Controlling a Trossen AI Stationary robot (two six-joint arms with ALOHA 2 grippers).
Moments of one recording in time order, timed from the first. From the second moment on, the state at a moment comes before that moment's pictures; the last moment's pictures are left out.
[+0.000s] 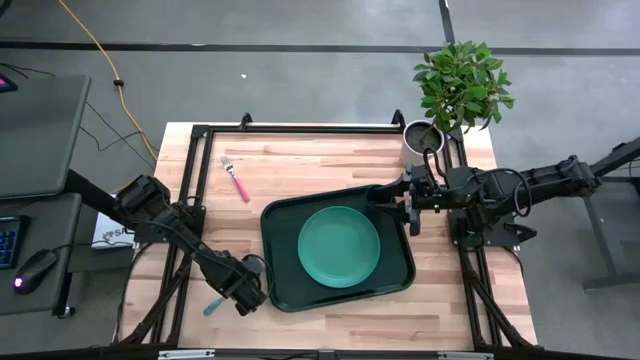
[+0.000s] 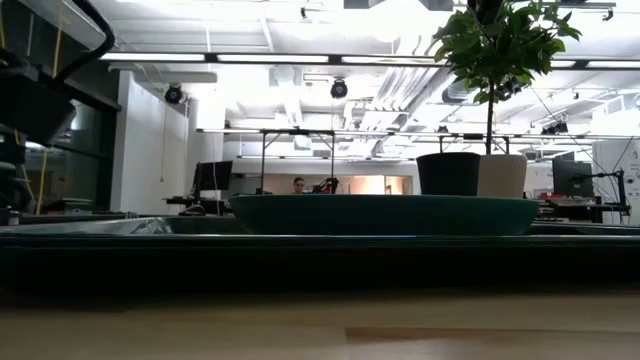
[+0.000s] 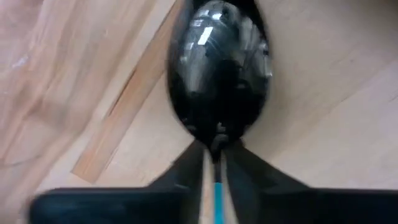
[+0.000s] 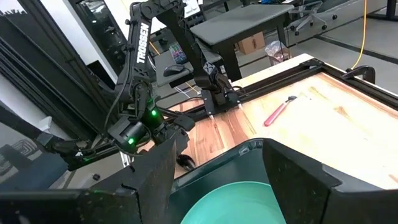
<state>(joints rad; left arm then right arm) -0.60 1.74 0.95 -0.82 0.08 -1.35 0.19 0.88 0.82 -0.11 0.21 0.41</state>
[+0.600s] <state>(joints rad) -0.56 1.14 0.94 -0.64 0.04 -1.20 0.19 0.89 0.82 0.00 0.18 0.47</state>
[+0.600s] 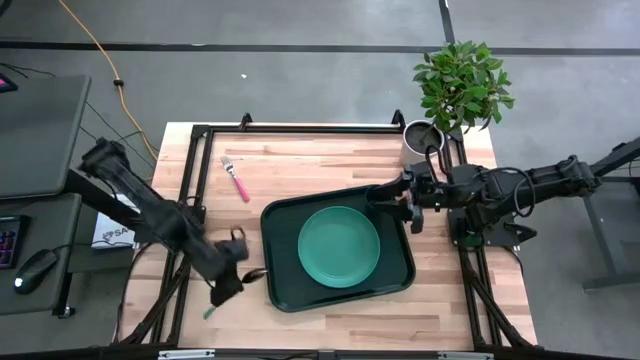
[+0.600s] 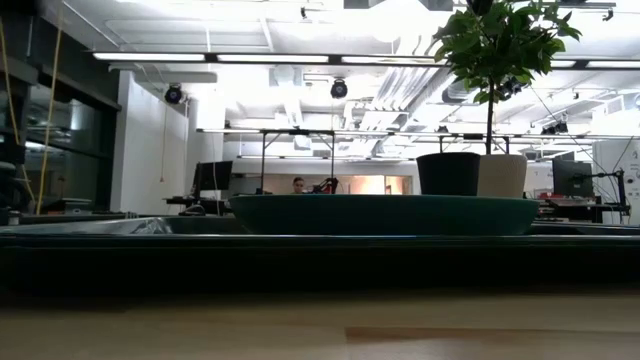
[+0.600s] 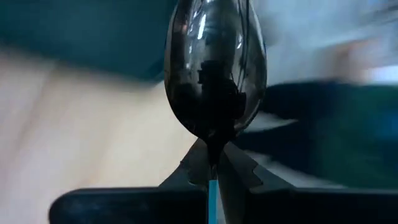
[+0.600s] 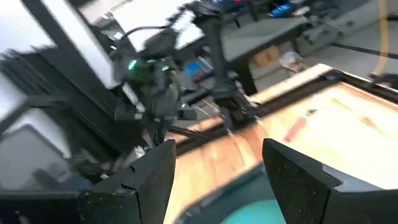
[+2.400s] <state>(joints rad) -0.10 1.34 0.95 0.21 0.39 -1.15 0.22 1.48 1.26 -0.05 -0.11 0.02</state>
